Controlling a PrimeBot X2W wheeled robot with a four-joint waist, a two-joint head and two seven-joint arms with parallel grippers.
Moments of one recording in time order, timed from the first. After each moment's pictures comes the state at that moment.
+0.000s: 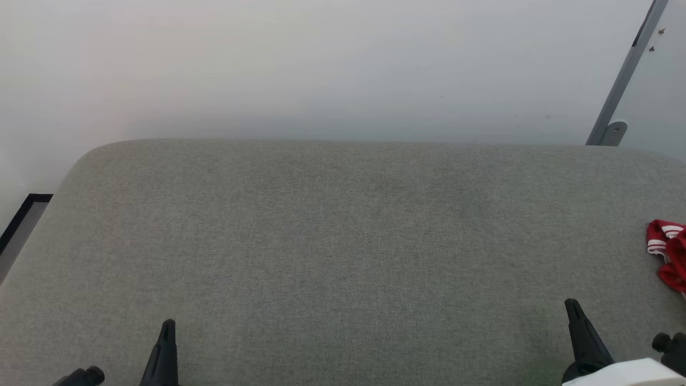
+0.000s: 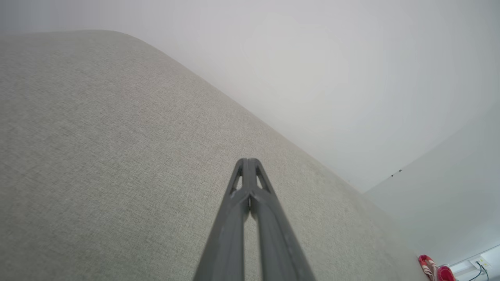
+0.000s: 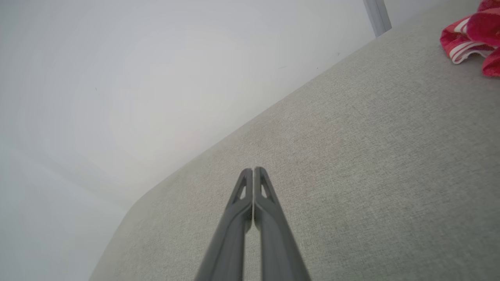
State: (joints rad) left arm 0.16 0.10 0.02 0.15 -0.73 -0.13 -0.15; right arm 0.12 -0.12 -0.06 0.15 0.80 0.13 -0.04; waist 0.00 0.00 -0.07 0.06
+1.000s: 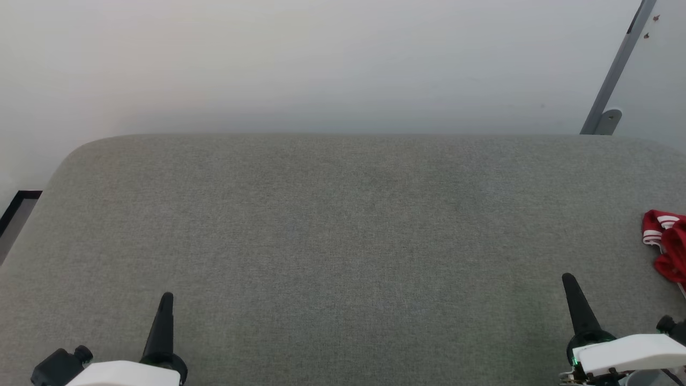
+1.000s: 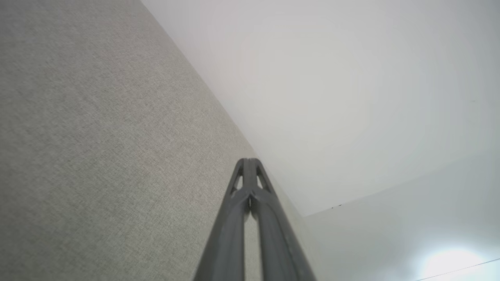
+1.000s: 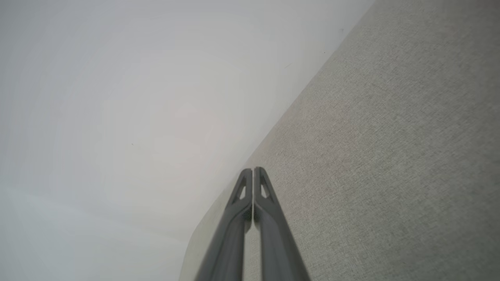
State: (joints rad) left arm 0.06 0.09 0.05 0.19 -1.09 -0.13 -0.05; right arm 0.03 -0.09 -0.08 0.19 1.12 0.13 0.02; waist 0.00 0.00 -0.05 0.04
